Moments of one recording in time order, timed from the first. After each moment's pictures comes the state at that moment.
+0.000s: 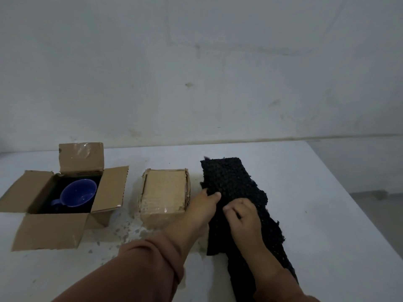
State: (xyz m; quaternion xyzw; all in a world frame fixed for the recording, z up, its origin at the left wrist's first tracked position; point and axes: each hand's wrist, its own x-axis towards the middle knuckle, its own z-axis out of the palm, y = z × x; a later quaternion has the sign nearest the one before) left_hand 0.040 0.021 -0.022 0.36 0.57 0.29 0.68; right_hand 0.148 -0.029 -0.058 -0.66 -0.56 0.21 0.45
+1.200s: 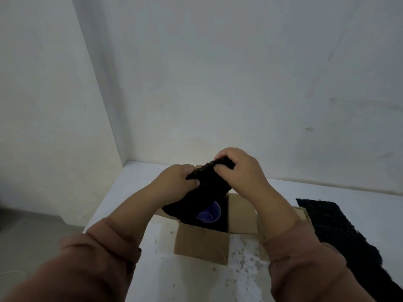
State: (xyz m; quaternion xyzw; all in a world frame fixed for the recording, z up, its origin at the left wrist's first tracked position) left_hand -0.354 0.053 0.100 0.68 0.62 0.23 0.32; right_hand -0.177 0.072 0.118 -0.51 -0.75 0.25 0.34
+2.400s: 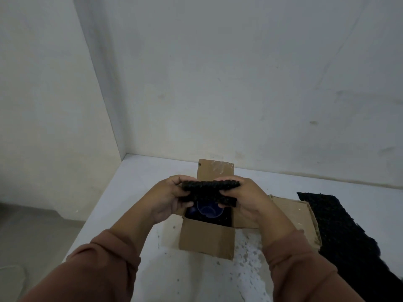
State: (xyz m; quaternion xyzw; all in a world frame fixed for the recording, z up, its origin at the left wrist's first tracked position) left_hand -0.374 0.049 0.037 0.32 0.46 0.43 0.71; right_hand -0.172 0.071 0.050 -0.50 -0.47 0.63 0.35
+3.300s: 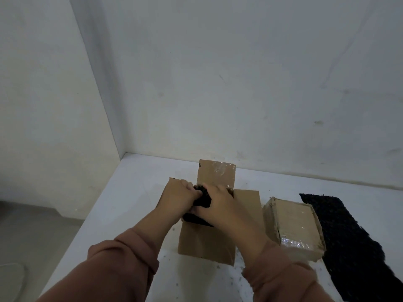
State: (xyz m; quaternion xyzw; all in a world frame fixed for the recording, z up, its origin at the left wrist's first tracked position) left_hand -0.345 0.073 0.014 0.49 0.70 0.29 0.42; right_hand -0.218 0.058 0.032 -0.60 -0.72 0.33 0.13
